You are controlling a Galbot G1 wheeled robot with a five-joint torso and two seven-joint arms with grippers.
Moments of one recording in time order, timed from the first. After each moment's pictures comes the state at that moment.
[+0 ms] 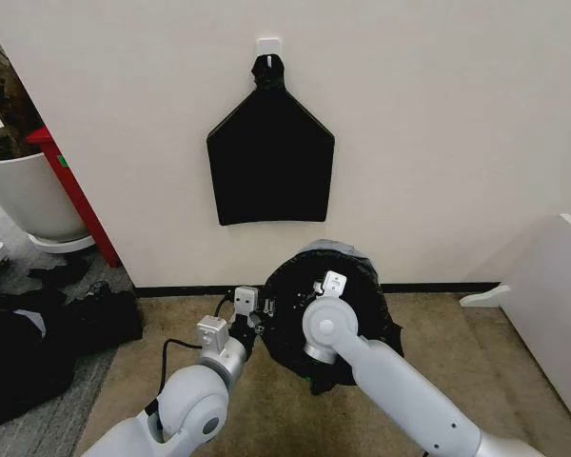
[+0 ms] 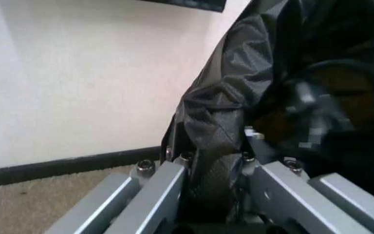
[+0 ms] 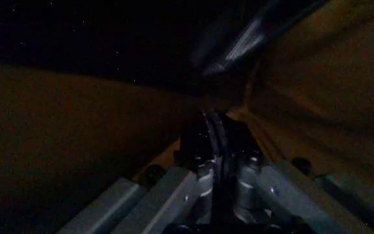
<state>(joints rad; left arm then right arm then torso) 1.16 -0.97 0.05 -2.16 -0.72 0.24 -0.42 -0.70 1.28 -0.26 1.79 1.42 -0.36 1.24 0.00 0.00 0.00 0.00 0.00</state>
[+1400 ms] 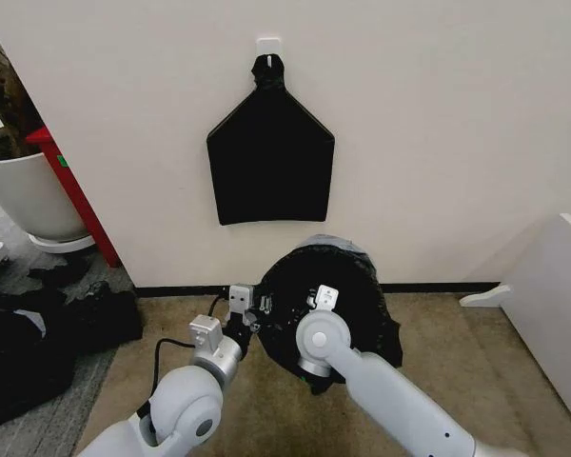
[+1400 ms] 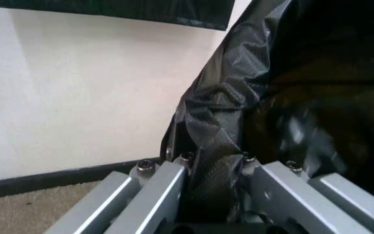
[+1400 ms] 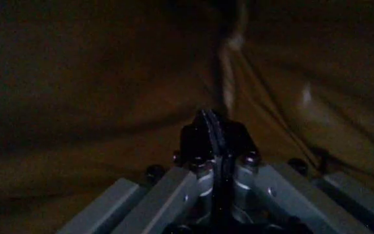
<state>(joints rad) 1.16 -0.97 0.02 -2.18 -0.72 0.24 -0.41 -0.70 1.28 -0.28 1.81 1.44 -0.36 1.25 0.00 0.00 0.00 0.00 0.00</state>
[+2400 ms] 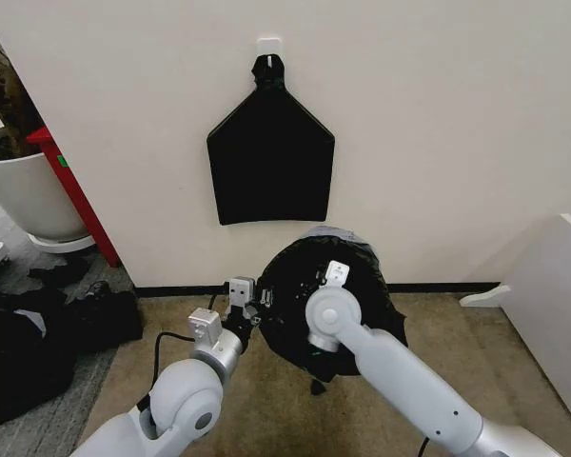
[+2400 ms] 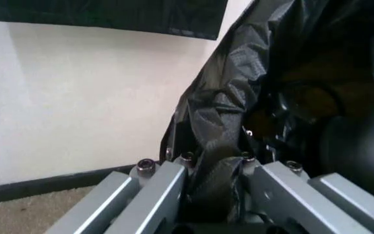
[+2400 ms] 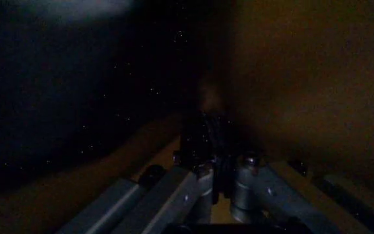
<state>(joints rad) 1.17 -0.95 0.01 -2.21 -0.75 0.24 -0.42 -0.66 1.27 -0.20 1.71 1.42 -0.37 1.20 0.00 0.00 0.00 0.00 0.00</state>
